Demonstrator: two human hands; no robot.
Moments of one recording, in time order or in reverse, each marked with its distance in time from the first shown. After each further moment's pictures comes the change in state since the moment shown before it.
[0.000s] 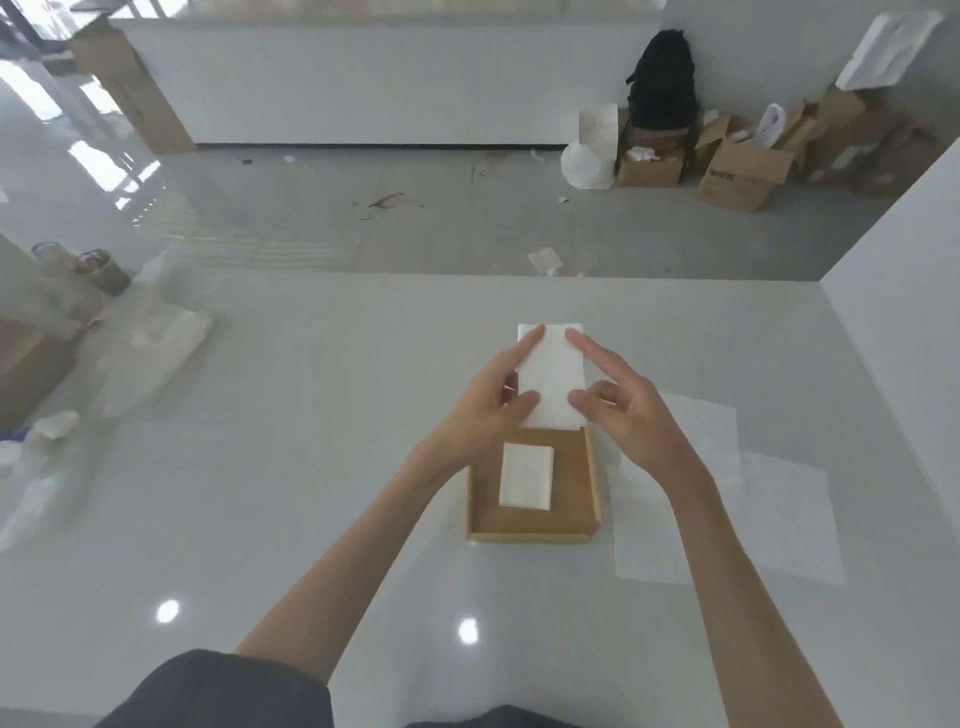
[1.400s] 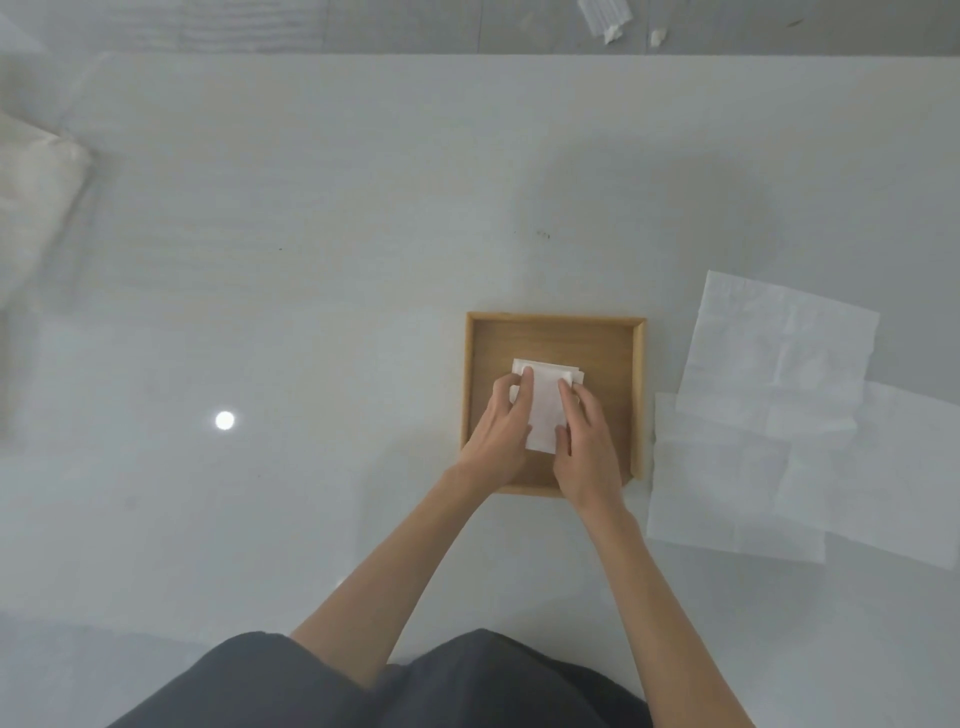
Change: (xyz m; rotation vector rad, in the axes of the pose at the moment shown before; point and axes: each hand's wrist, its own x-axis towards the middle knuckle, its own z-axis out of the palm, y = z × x) left_hand 0.027 -0.261 0.087 0.632 -0.207 -0.316; right_hand 0.014 0.288 0.102 -0.502 0.009 0.332
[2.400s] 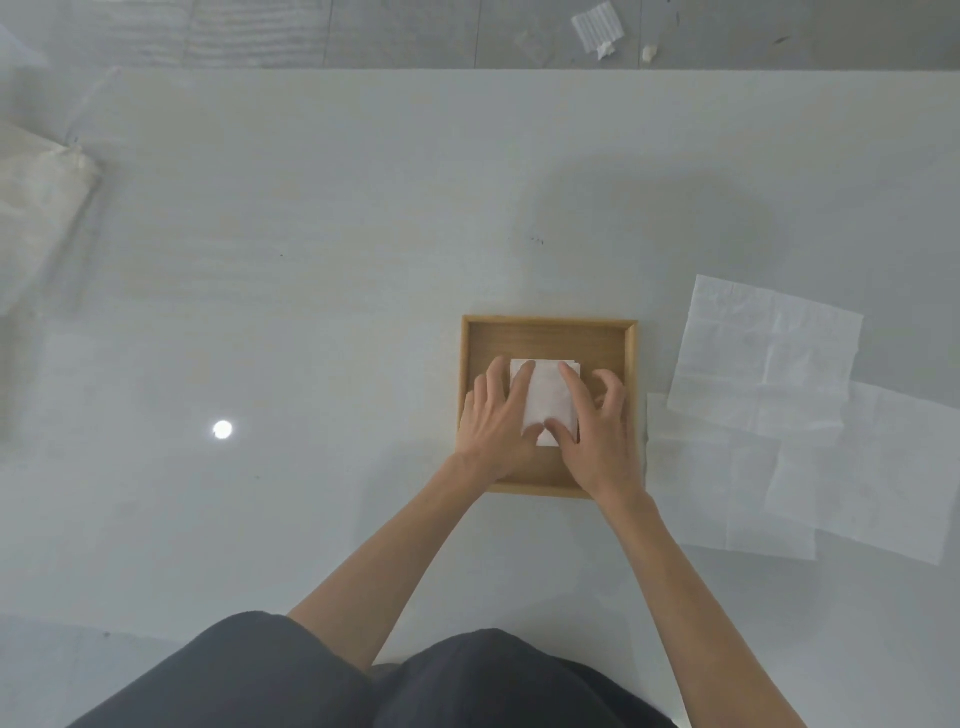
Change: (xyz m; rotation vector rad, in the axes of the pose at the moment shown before) left_hand 0.008 0.013 -0.010 0.169 0.116 -0.087; right_hand 0.011 -0.004 -0.030 -0.264 0.045 -0.027
